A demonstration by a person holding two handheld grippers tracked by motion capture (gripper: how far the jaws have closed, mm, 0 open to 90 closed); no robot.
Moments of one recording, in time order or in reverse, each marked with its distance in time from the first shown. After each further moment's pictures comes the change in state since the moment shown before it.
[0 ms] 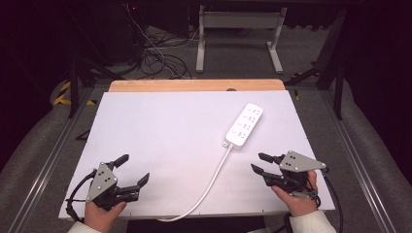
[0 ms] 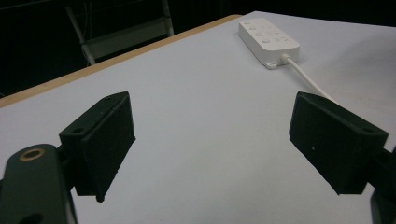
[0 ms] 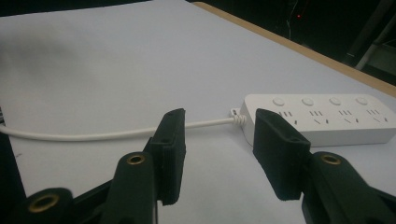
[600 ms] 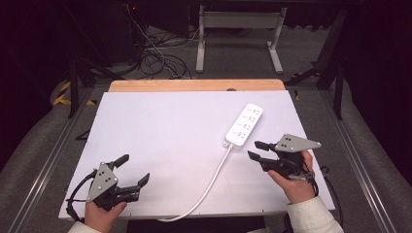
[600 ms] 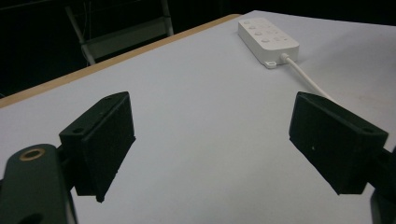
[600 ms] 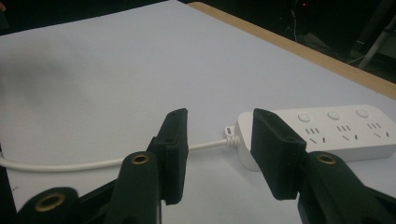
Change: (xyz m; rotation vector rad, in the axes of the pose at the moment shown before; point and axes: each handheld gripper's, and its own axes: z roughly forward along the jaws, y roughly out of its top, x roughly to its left) left arm -0.001 0.000 0.001 0.002 0.000 0.008; right arm -0.019 0.034 0.014 0.032 0.019 0.039
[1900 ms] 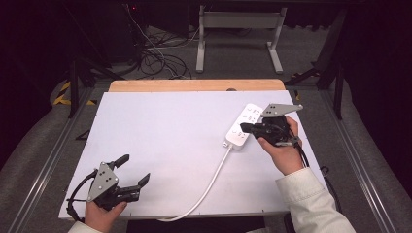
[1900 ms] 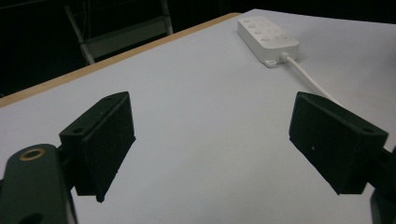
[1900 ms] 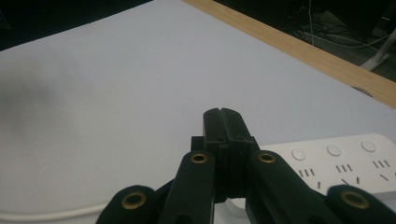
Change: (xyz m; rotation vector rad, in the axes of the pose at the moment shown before) left arm 0.001 0.000 0.001 0.002 -0.002 -0.001; right arm -0.039 0.056 0.045 0.087 0.057 0.056
